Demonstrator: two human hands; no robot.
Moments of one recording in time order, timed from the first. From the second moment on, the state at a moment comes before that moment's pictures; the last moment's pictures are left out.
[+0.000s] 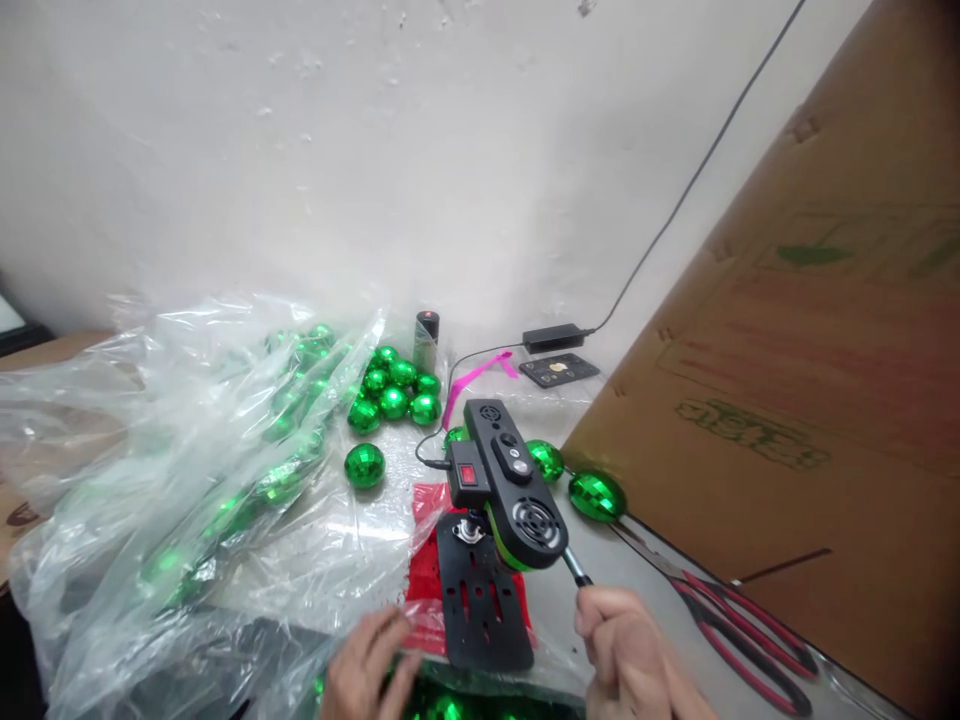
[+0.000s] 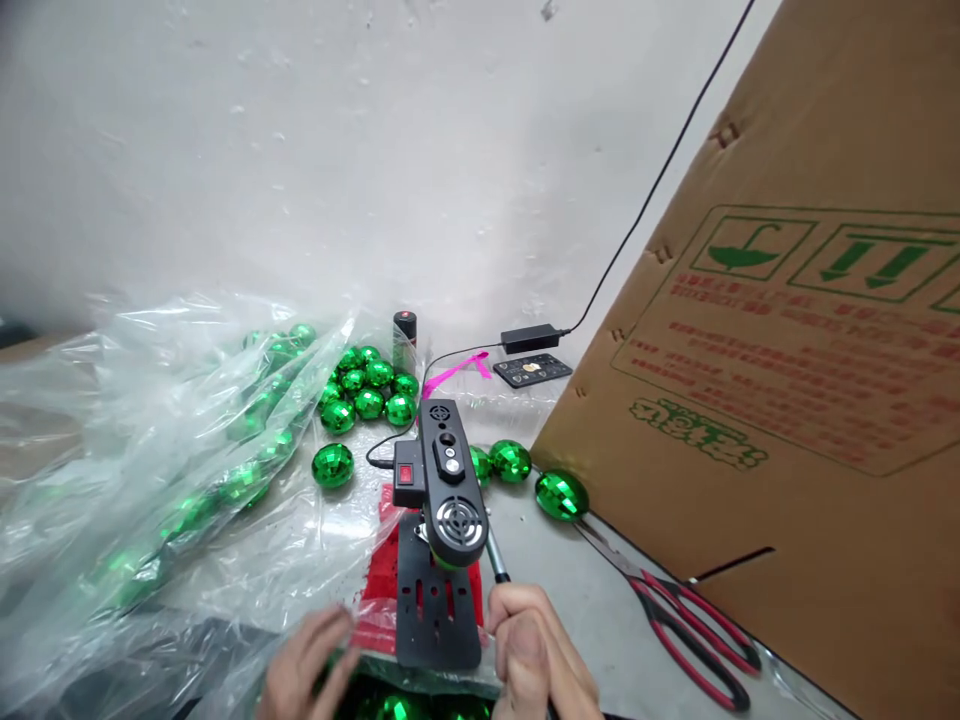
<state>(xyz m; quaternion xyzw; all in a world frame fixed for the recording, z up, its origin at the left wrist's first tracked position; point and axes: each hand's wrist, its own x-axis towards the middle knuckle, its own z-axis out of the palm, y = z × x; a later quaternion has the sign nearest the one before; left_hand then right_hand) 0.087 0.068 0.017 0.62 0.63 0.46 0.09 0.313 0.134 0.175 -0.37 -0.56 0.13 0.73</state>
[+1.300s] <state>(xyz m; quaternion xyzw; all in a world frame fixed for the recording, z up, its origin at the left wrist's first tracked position) 0.148 0.146 0.058 0.55 0.62 0.40 0.40 0.311 0.135 0.220 -0.34 -0.64 0.14 0.67</state>
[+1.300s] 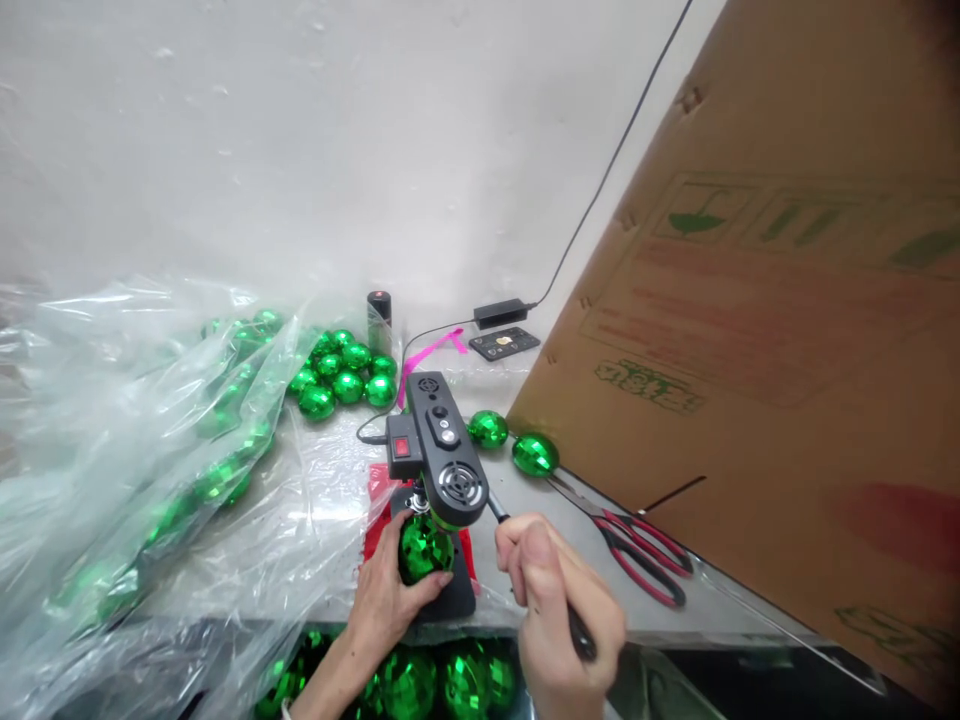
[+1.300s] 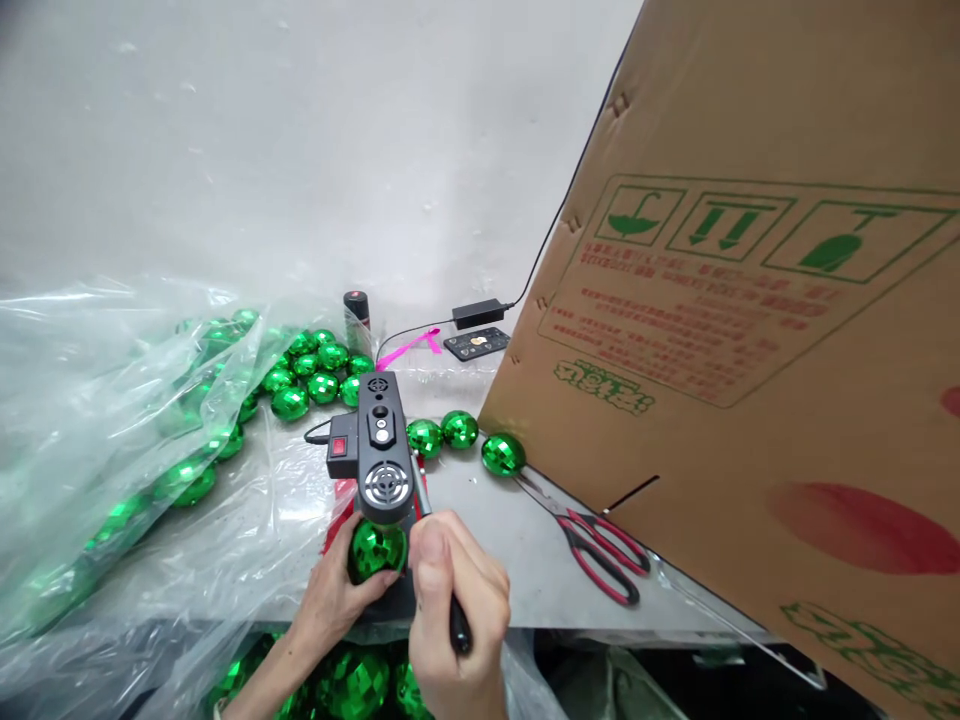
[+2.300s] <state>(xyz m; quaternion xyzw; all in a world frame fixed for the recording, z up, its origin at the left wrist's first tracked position) 0.172 0.152 0.042 0.54 0.61 0.45 0.36 0.303 0.134 0.194 -0.34 -0.61 0.08 0.71</state>
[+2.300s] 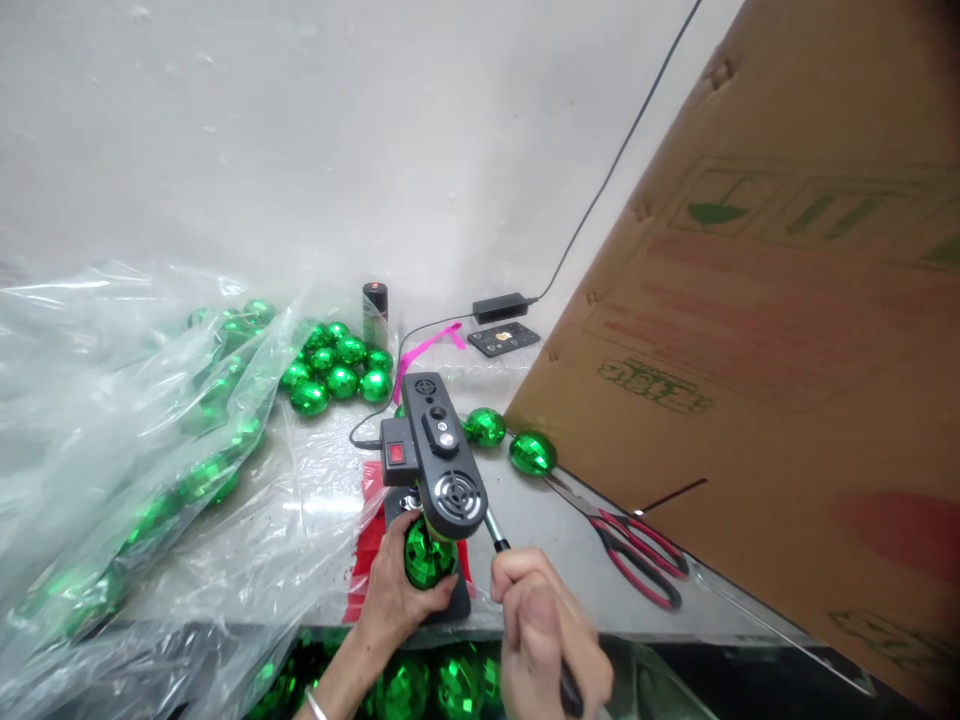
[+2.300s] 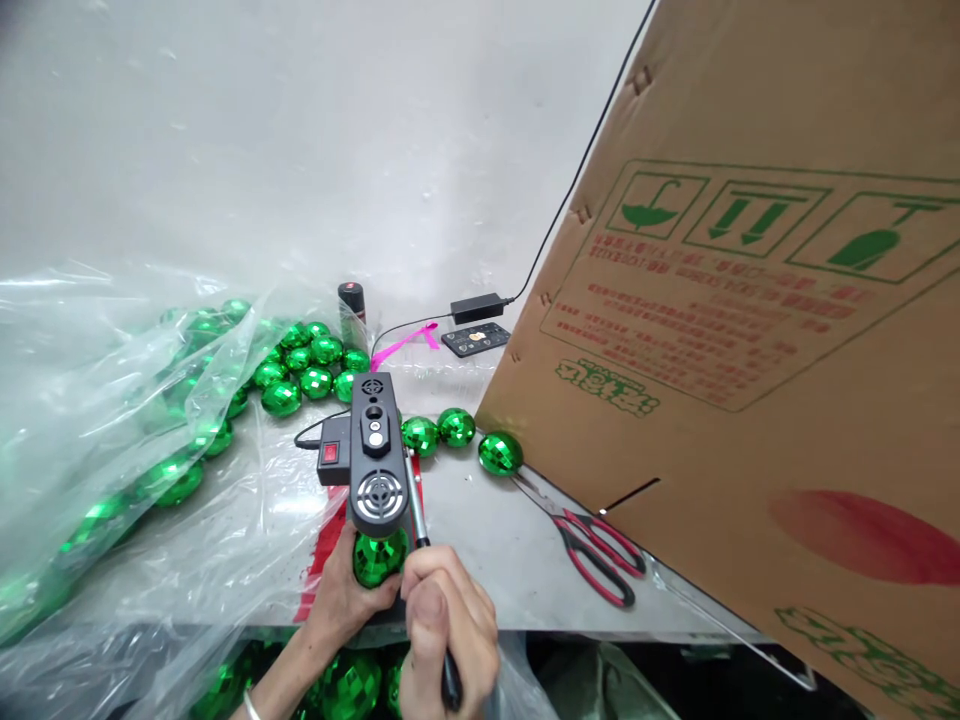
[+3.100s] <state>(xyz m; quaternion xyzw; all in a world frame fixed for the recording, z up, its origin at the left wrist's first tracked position) 0.175 0.151 0.038 0.56 0.60 0.46 0.34 0.288 0.141 0.203 -0.36 -0.54 0.04 0.75</state>
